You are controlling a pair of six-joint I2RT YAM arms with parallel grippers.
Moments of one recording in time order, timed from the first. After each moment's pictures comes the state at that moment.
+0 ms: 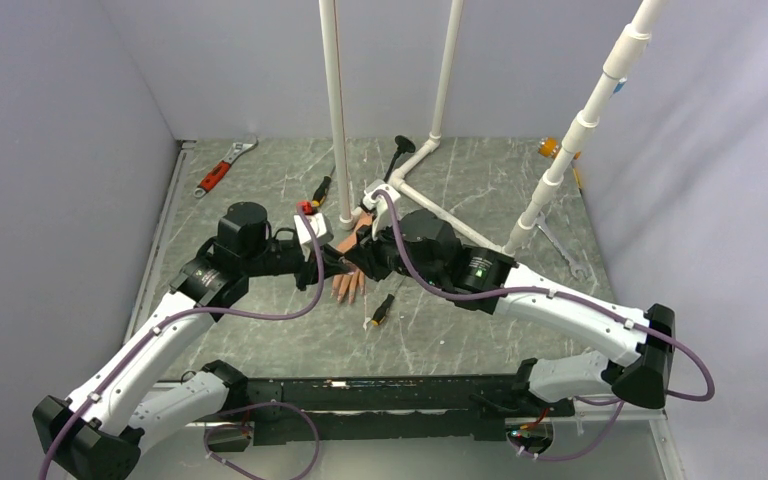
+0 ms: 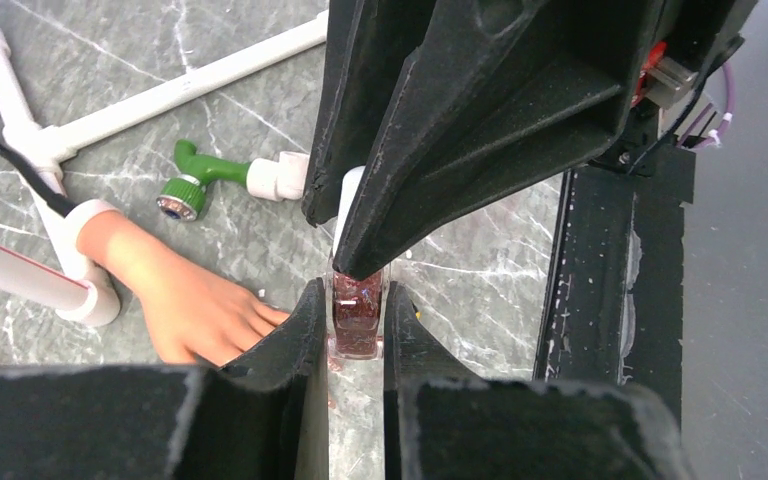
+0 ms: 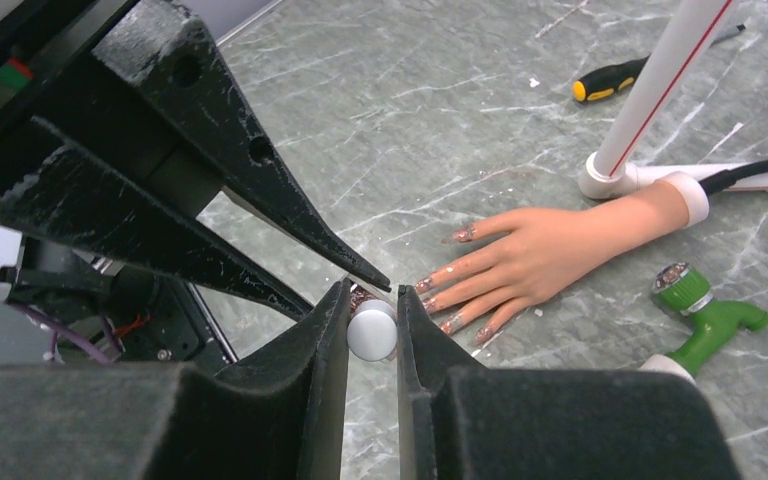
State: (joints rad) left arm -0.53 0.92 0.90 -0.36 0.71 0.25; right arm 1.08 1.27 1.20 -0.26 0.12 0.23
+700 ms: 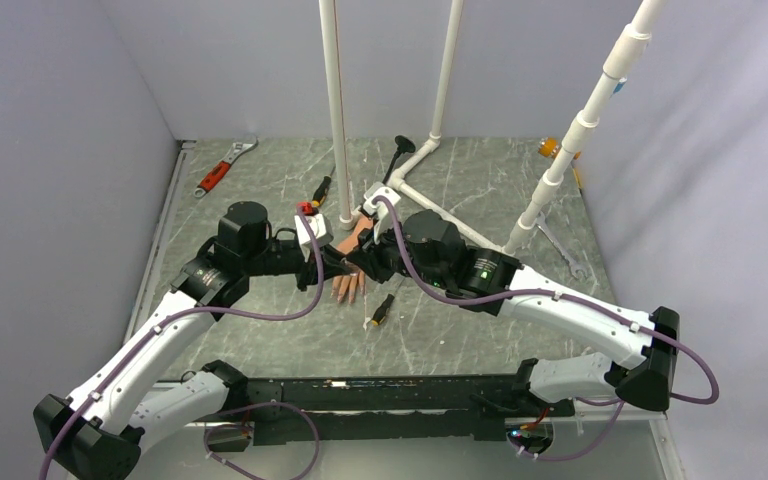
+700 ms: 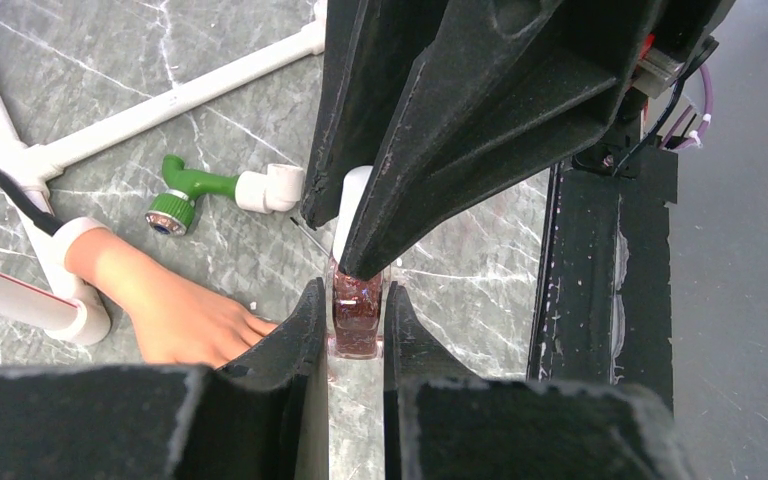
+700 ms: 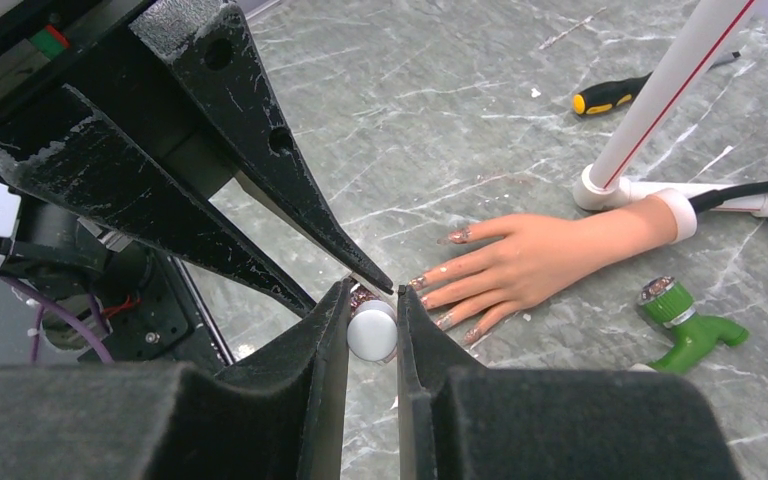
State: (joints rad) left arm -0.53 0.93 0.90 -0.35 0.76 0.25; right arm 1.08 1.24 1.18 -0.25 0.07 0.15
